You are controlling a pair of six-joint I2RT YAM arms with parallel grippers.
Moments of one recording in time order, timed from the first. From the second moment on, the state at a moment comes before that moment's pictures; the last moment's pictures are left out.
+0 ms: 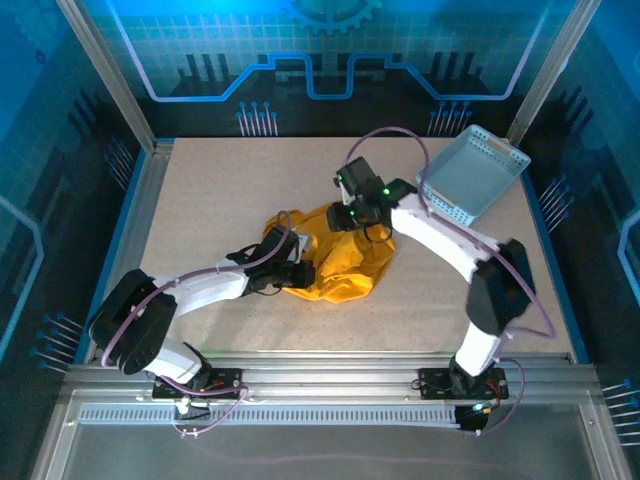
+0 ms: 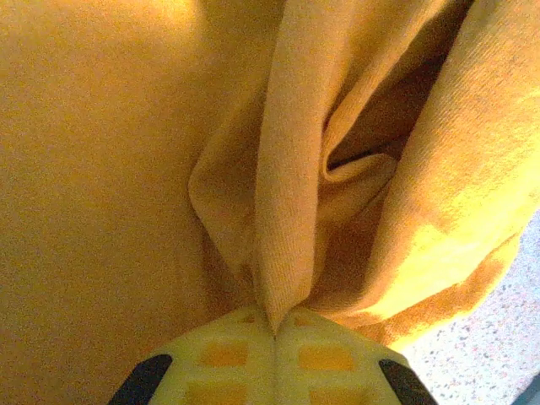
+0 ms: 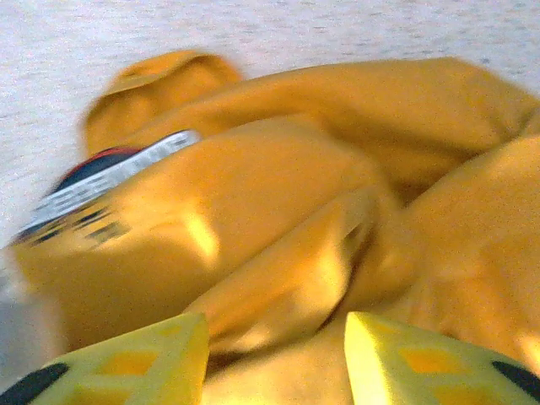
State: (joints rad) left arm -0.62 1.47 0.72 -0.15 0.24 -0.55; right arm 0.66 1.67 1.46 -0.76 -0.01 0.39
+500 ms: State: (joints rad) left arm -0.62 1.41 0.69 -0.05 0.26 -0.62; right arm 0.72 1.75 1.25 -0.63 0.01 0.59
